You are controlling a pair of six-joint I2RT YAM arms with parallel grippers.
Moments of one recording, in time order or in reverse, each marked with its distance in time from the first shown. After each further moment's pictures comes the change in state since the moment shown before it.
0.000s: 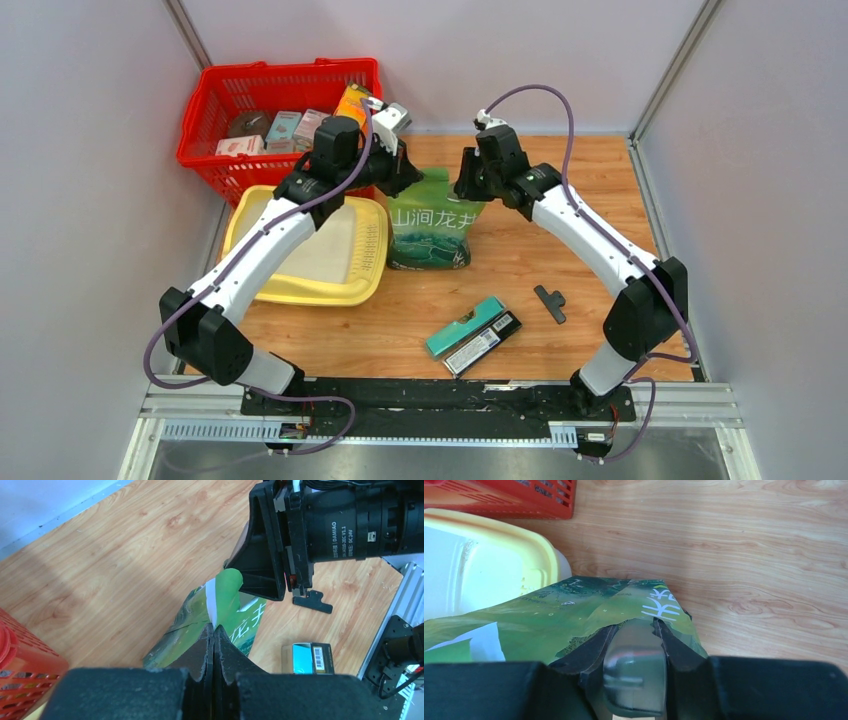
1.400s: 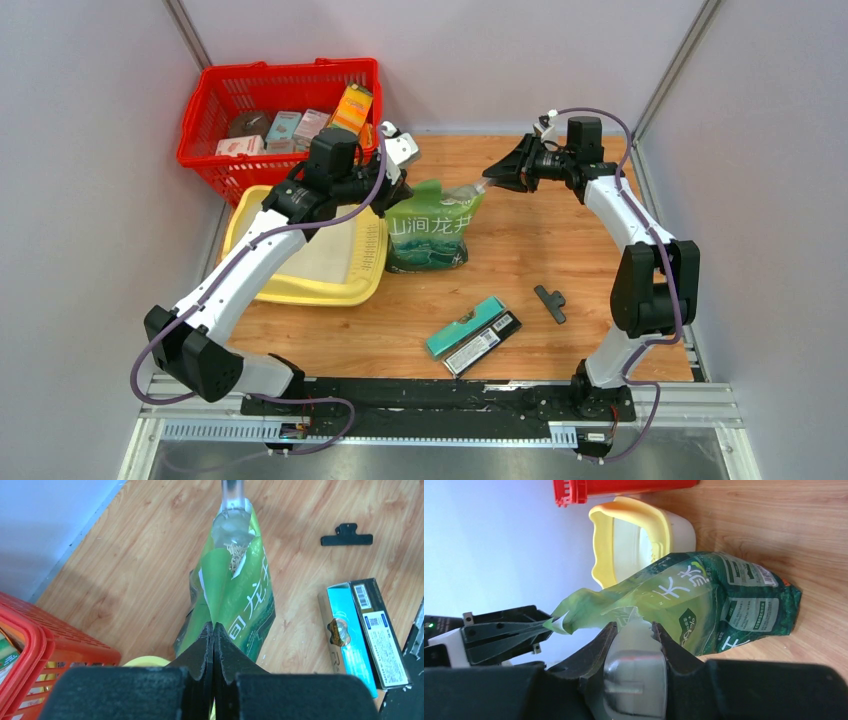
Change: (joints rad) left arm -0.014 -0.087 -0.032 -0.161 0.006 0.356; right arm -0.485 0.072 -0.128 0.303 -1.041 0.371
